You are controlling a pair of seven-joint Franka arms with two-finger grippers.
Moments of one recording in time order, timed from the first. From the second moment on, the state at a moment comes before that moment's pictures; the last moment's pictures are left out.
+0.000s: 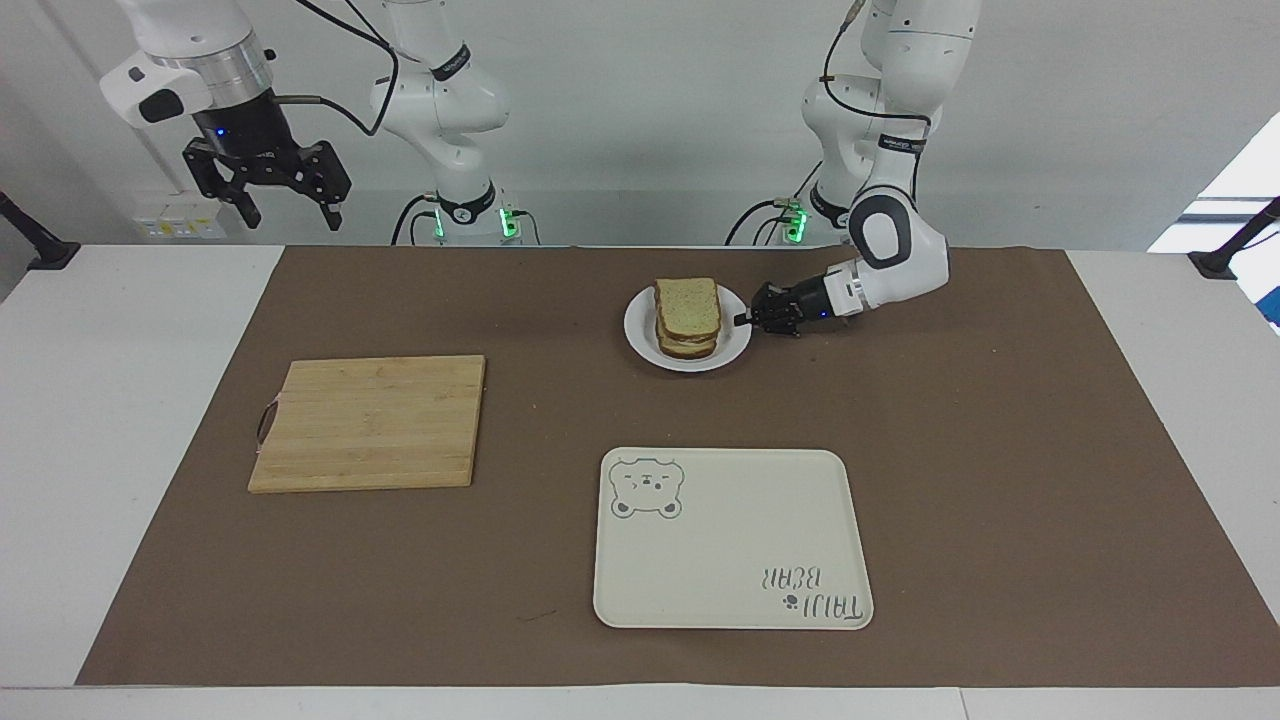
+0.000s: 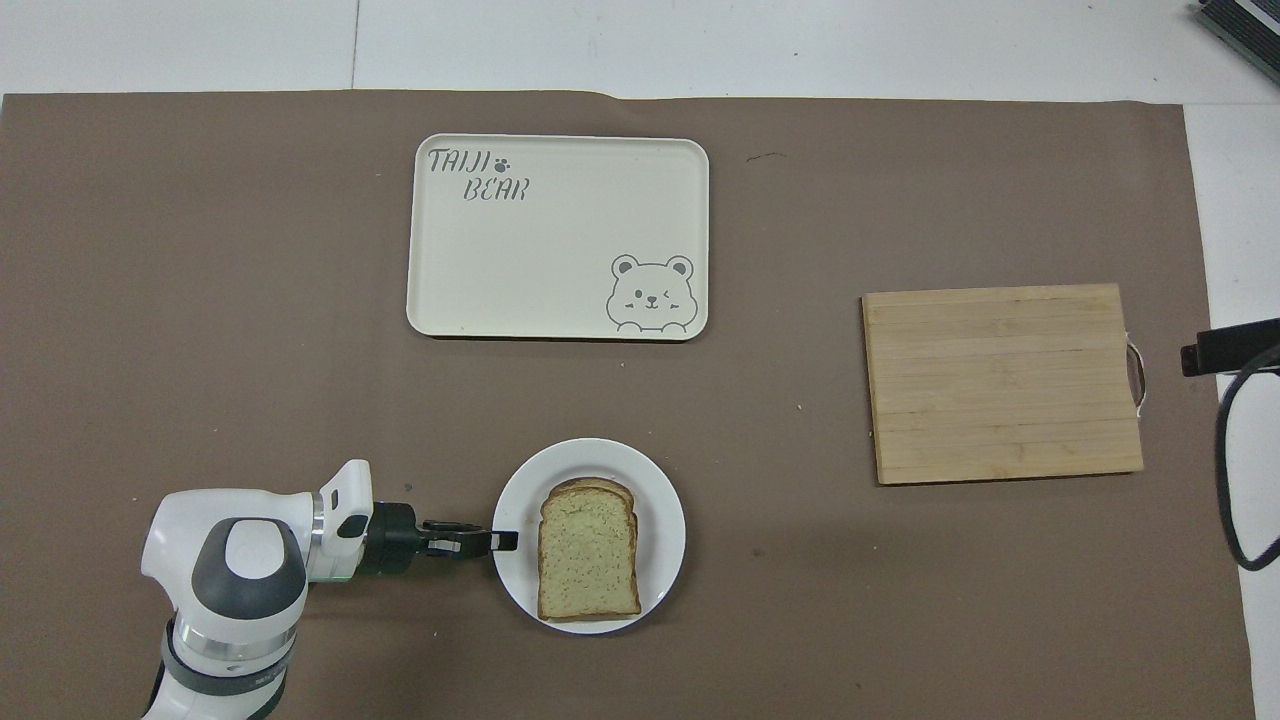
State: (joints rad) left arm -0.30 -0.01 0.04 -2.64 -1.36 2.12 0.97; right arm 0.06 -0.10 -0.11 -1.57 -0.04 1.50 -0.02
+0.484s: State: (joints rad) left arm -0.26 -0.01 0.05 -2.58 -1.36 2.04 0.89; right arm 0.06 -0.10 -0.11 -1.57 -0.04 1.50 -0.02
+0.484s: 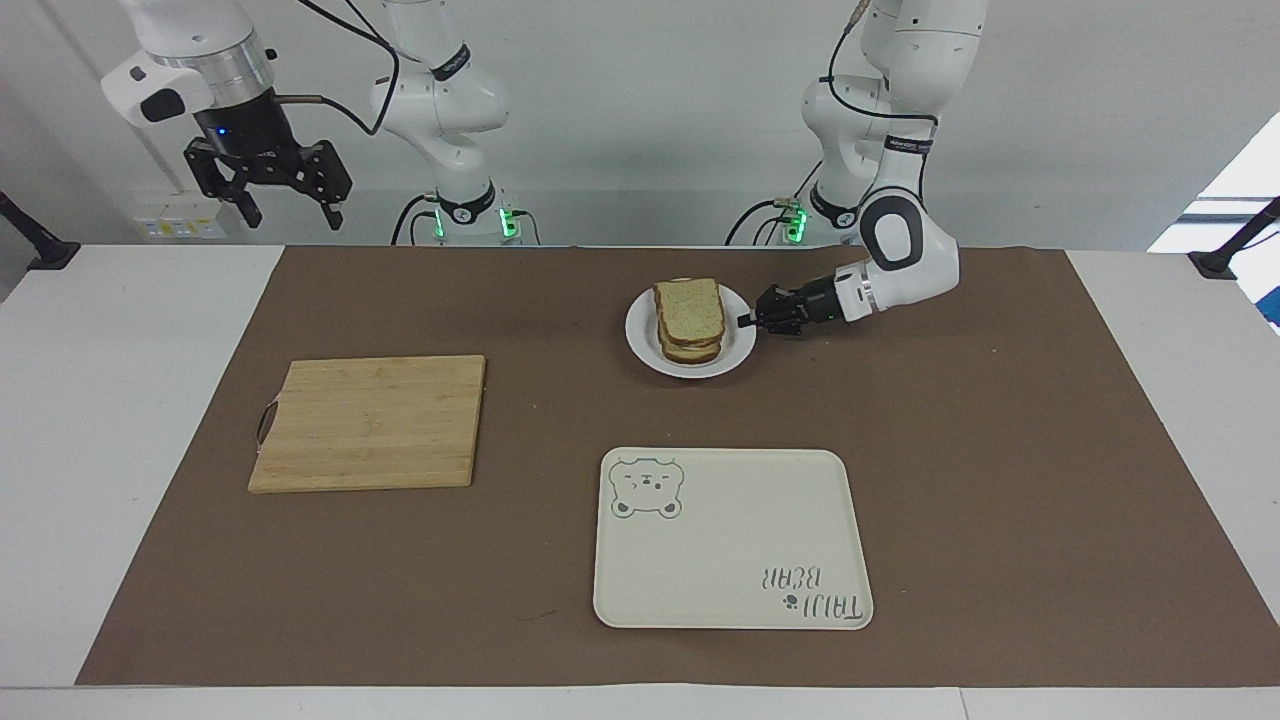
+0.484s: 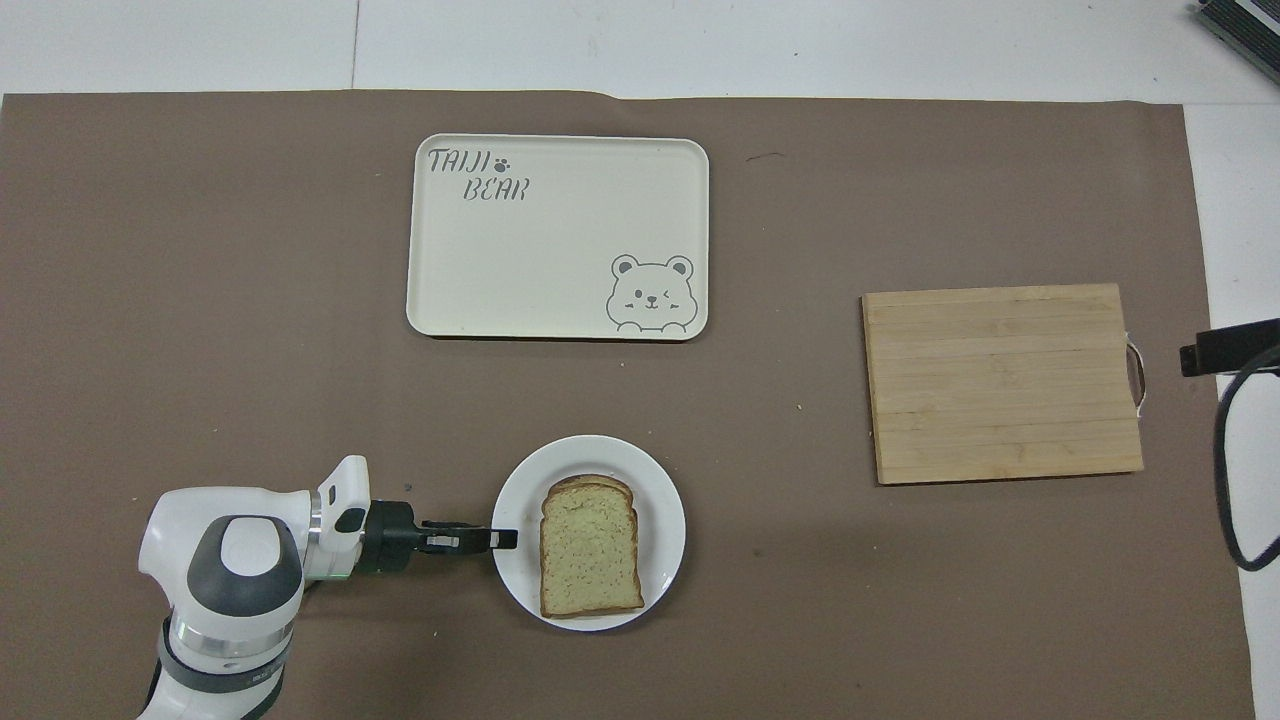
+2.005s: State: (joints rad) left arm -0.09 0.66 0.03 -1.48 -1.18 1.75 0.53; right arm 0.06 -0.11 -0.11 -1.57 -0.04 1.50 -0.02
